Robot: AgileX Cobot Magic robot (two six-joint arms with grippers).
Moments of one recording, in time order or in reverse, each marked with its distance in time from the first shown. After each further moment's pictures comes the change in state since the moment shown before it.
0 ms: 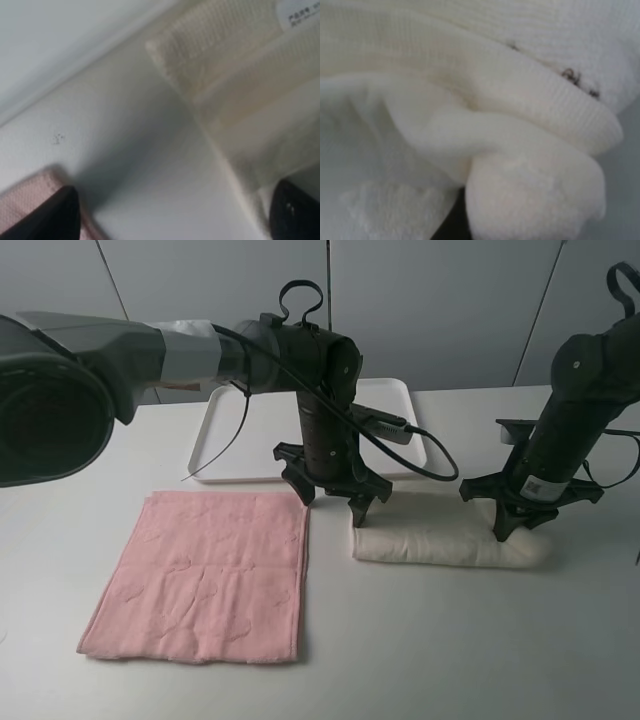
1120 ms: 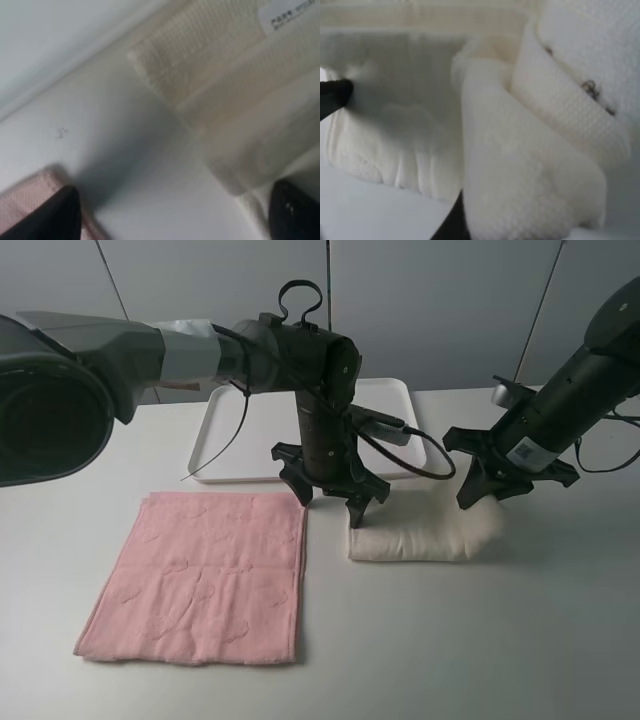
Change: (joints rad) left arm -0.002 0.000 0.000 0.000 0.012 0.000; right arm -0.008 -0.138 0.007 0.428 0.073 -0.274
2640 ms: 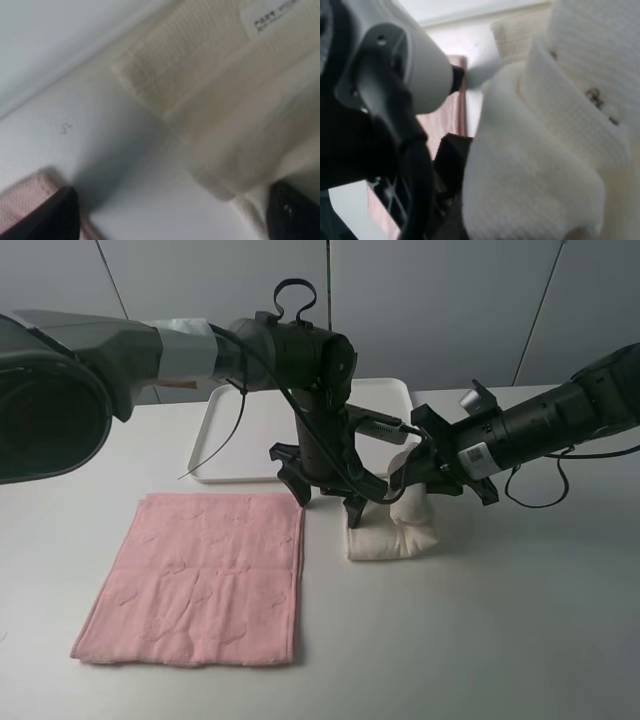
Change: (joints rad) left arm 0.007 0.000 0.000 -0.039 0.007 0.035; right arm -0.002 0.105 0.110 0.807 0.016 -0.610
